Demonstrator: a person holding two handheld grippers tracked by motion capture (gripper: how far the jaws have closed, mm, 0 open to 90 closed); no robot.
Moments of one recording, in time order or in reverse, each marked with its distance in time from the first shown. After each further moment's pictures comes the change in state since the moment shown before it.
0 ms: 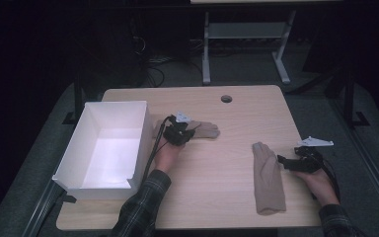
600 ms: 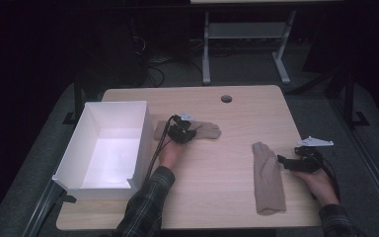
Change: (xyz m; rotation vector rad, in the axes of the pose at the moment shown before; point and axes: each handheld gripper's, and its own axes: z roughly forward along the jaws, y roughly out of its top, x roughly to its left) left arm 0.005 -0.005 0.034 0.074 -0.005 -0.004; right arm 0.000 0.000 0.000 0.001 -0.001 0.000
